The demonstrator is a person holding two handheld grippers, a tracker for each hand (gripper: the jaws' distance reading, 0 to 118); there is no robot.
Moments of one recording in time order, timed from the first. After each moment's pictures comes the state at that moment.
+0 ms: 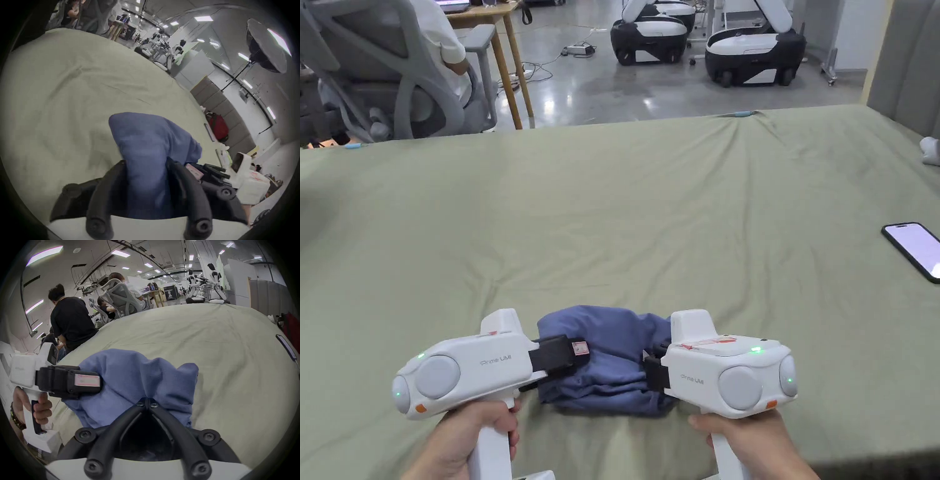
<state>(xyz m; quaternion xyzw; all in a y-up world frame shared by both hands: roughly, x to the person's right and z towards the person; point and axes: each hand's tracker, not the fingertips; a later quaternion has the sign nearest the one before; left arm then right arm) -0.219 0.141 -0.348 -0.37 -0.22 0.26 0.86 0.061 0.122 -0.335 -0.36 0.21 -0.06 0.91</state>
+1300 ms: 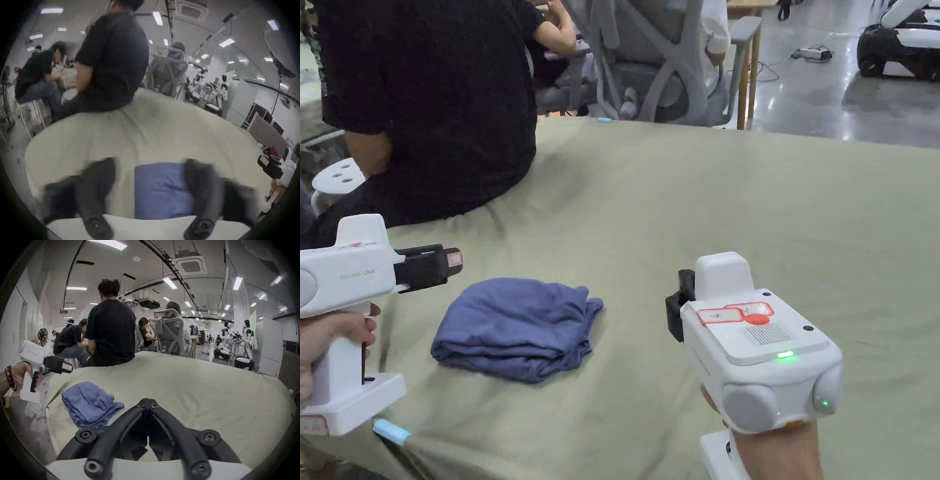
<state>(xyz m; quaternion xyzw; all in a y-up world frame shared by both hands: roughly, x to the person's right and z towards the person) -0.641 0.237 -0.278 -0.21 0.11 0.11 0.97 -0.234 0.206 -0.363 -0.14 0.31 0.06 0.94</state>
